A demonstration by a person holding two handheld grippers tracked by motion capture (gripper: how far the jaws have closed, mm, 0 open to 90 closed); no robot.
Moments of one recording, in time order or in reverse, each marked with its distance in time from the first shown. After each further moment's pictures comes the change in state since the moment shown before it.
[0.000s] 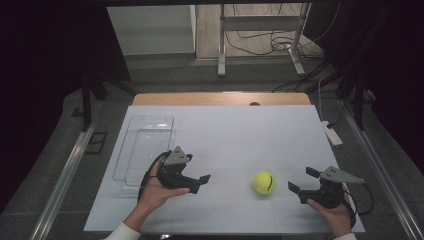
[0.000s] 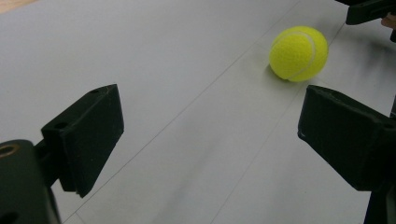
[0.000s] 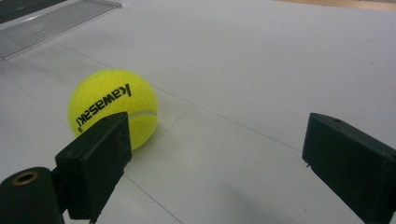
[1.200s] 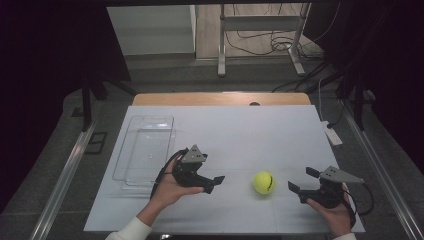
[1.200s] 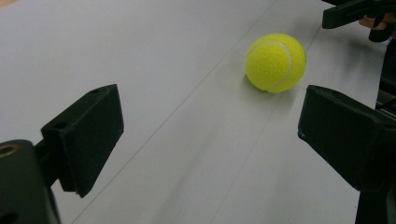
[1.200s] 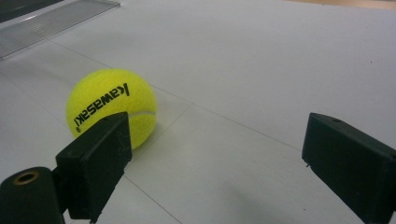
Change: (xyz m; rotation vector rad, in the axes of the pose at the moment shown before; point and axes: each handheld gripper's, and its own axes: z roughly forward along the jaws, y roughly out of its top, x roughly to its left) left arm -0.018 0.021 0.029 0.025 -0.068 0.054; right arm 0.000 0.000 0.000 0.004 -0.004 0.003
